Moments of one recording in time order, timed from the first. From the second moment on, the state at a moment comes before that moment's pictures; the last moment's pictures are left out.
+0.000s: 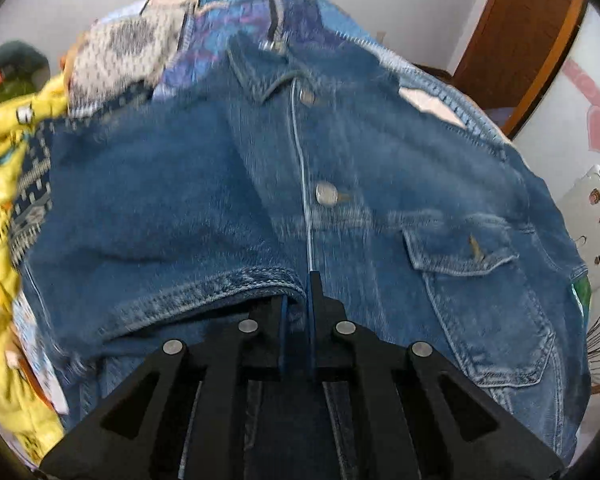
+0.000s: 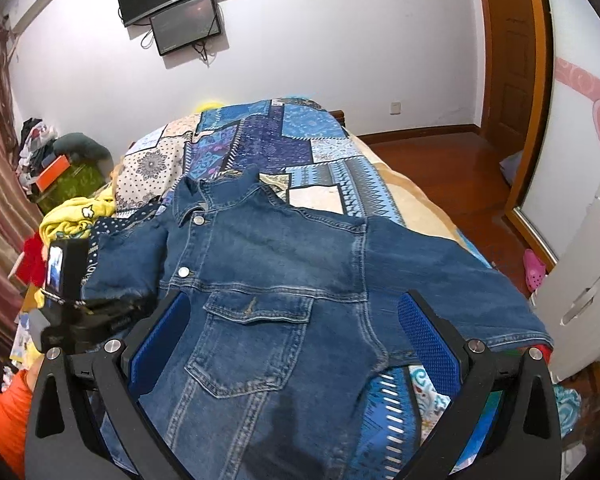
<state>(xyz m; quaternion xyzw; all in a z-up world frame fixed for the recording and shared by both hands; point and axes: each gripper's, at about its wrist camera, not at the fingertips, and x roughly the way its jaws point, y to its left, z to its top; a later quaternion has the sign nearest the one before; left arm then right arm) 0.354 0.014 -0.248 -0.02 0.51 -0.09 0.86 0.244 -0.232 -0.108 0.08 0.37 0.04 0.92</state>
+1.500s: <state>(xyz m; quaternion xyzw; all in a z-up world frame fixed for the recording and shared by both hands) 0.318 0.245 -0.286 -0.35 0.44 0.11 0.82 0.275 -0.203 -0.142 0.04 0.42 0.04 0.90</state>
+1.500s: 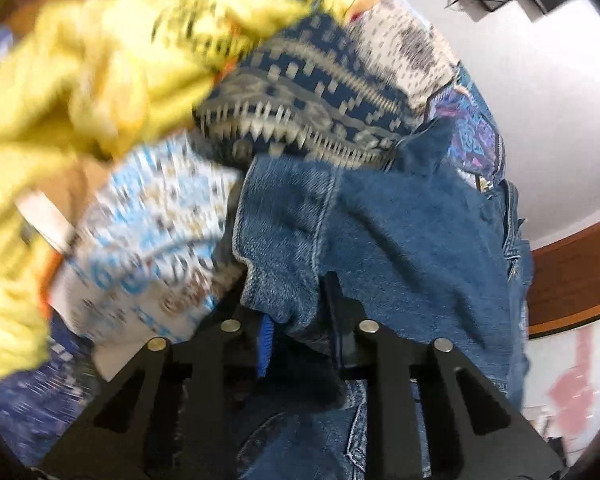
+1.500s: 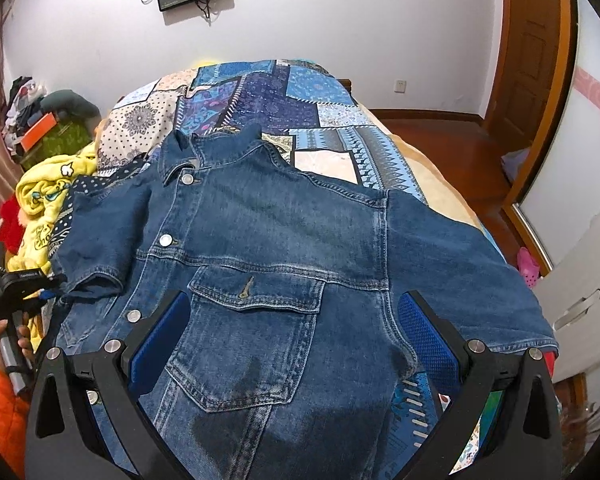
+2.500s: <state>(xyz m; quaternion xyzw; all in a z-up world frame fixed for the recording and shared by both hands) 0.390 -0.112 -0.112 -0.05 0.34 -0.18 0.92 0.235 -0.330 -0.122 0.13 0.38 -0.04 0.92</state>
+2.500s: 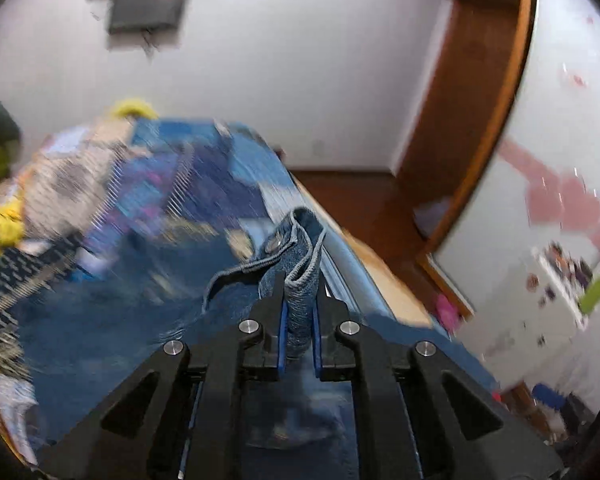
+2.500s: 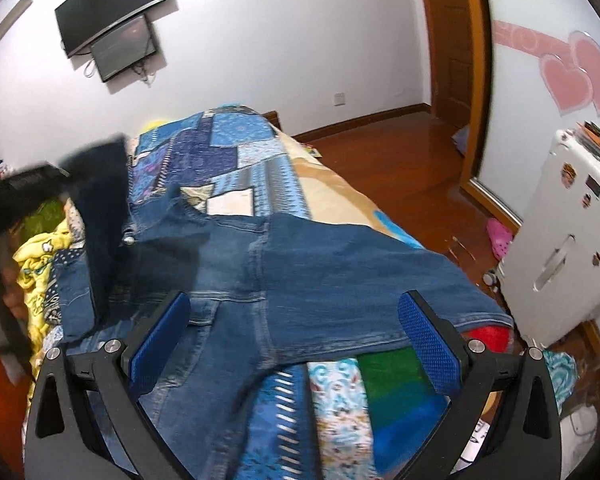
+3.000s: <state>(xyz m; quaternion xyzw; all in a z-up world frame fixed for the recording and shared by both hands) 0.372 -0.196 -0.225 0.02 0.52 -0.26 0.81 0.228 -0.384 -0.166 0.17 0.43 -0.09 0.88</state>
